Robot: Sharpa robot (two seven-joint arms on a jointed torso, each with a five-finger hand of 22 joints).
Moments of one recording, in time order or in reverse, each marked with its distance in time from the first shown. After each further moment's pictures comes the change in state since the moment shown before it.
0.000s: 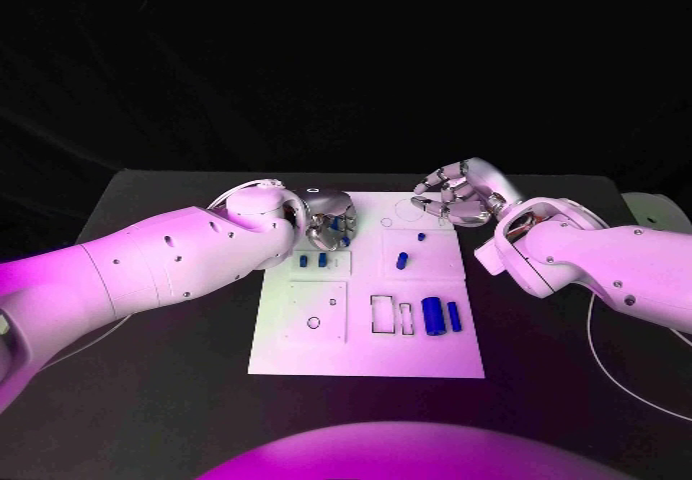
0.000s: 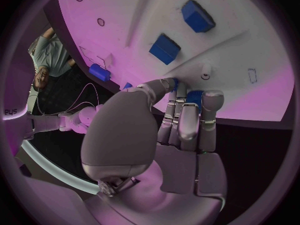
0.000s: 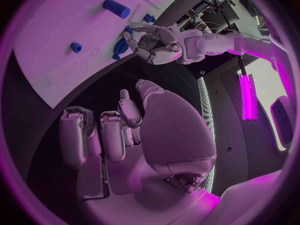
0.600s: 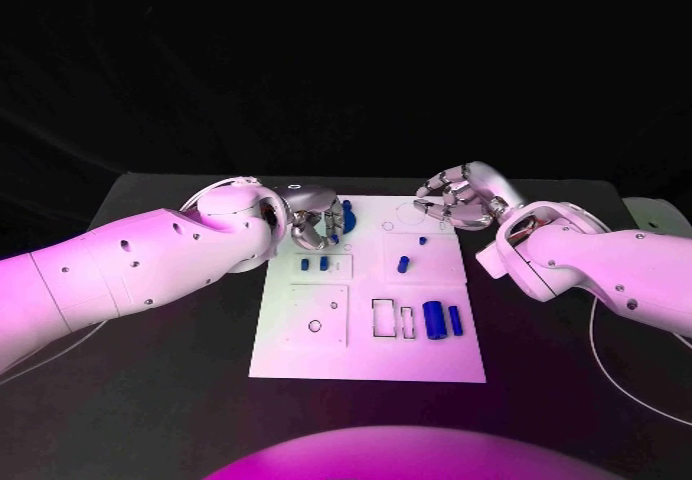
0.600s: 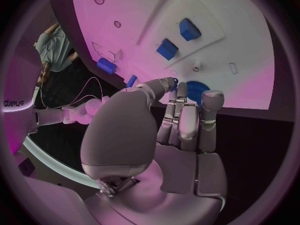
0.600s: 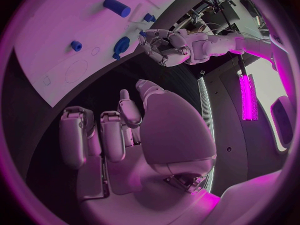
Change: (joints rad) left arm 0.002 -0.123 0.045 0.135 0.019 -0.004 -0.020; left_hand -0.008 -0.002 -0.003 -0.003 0.000 0.005 -0.002 -0.005 0.000 0.013 -0.005 -0.011 -0.001 0.000 0.000 0.000 -0.001 0.000 0.004 -0.004 0.000 0.004; right arm 0.000 -0.003 0.000 -0.001 0.000 -0.003 0.001; right_hand 0.000 0.000 0.000 0.000 0.000 0.000 0.000 0.000 0.001 0.000 0.000 0.000 0.000 0.000 0.000 0.000 0.000 0.000 0.000 0.000 0.000 0.000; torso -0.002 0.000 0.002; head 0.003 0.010
